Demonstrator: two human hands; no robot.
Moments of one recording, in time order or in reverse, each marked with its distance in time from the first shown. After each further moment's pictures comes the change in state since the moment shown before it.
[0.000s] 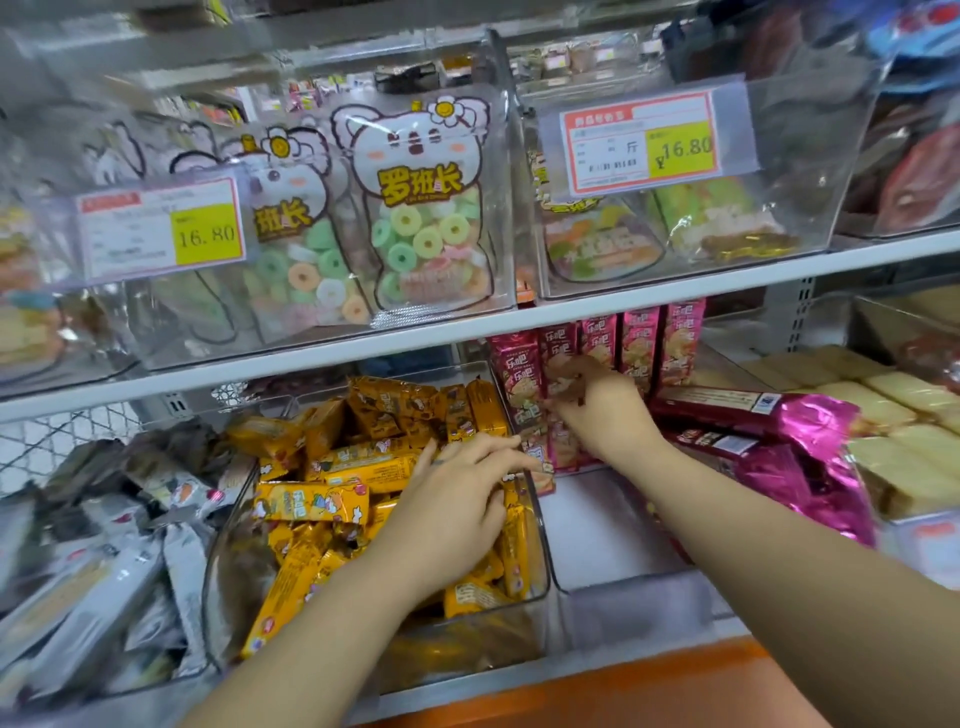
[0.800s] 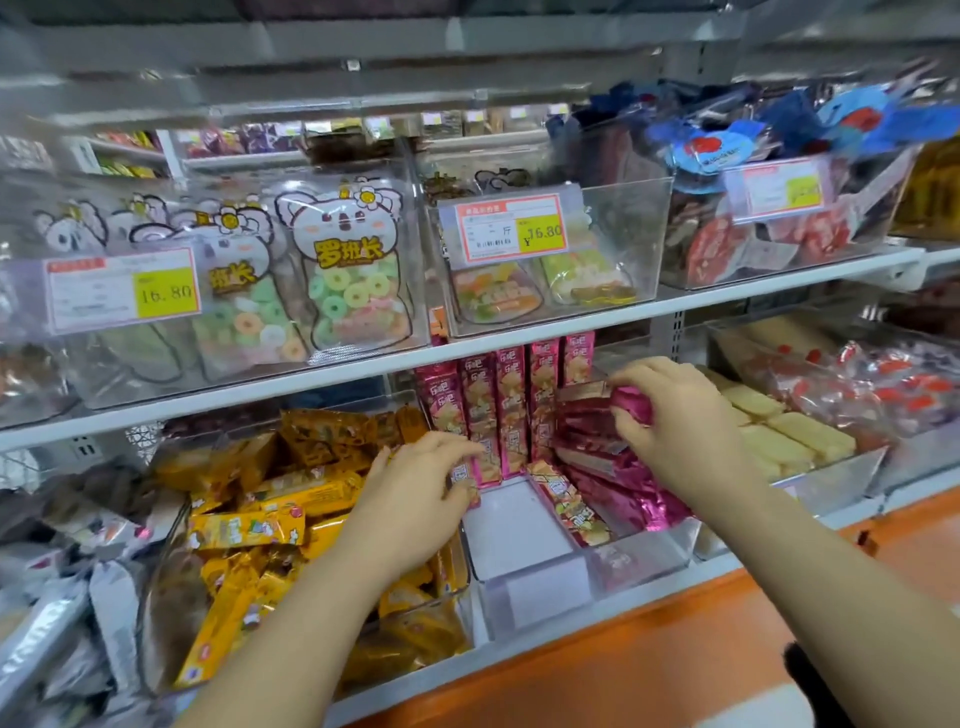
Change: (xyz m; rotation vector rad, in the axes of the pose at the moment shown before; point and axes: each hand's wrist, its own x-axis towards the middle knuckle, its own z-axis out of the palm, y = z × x) left_hand 0.004 0.043 -0.019 -0.049 0.053 -0.028; right_hand -0.089 0.010 -0.134 -0.435 0.279 -0.132
